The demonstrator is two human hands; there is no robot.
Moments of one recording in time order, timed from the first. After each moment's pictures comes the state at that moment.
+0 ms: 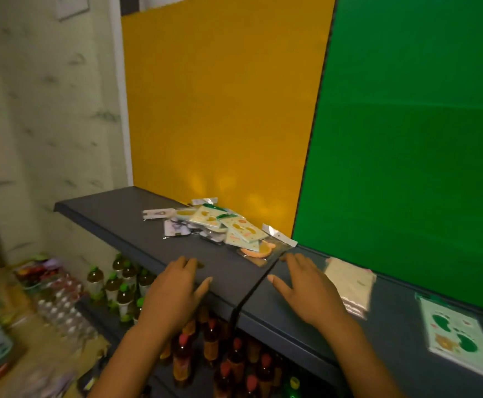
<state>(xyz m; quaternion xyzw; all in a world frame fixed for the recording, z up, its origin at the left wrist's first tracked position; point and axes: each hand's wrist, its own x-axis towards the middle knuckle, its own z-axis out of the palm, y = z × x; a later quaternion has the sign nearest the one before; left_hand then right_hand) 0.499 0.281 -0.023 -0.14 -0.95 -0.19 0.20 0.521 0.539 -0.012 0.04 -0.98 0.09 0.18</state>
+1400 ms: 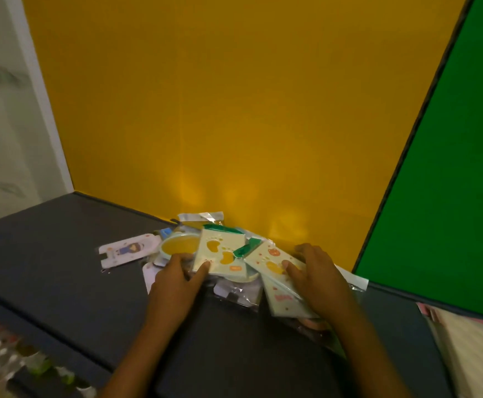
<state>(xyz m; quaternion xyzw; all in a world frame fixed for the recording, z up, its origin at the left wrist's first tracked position) 0.153 0.231 -0.067 -0.06 -0.89 -0.46 0.05 0.215 0.489 -0.058 -0.12 -0.95 0.21 0.20</state>
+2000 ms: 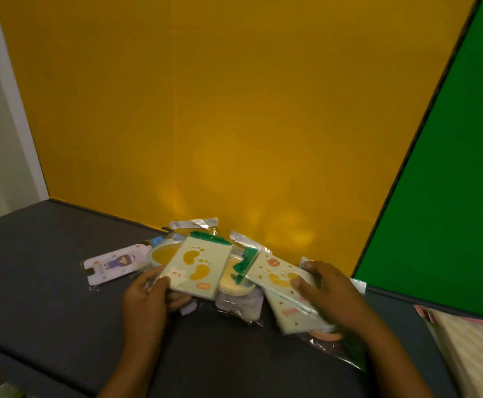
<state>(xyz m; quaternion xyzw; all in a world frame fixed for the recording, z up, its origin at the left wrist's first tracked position) 0.141 0.203 -0.077 0.02 -0.61 -0.79 0.00 0.225 0.501 -0.059 -0.16 -0.95 0.24 0.13</state>
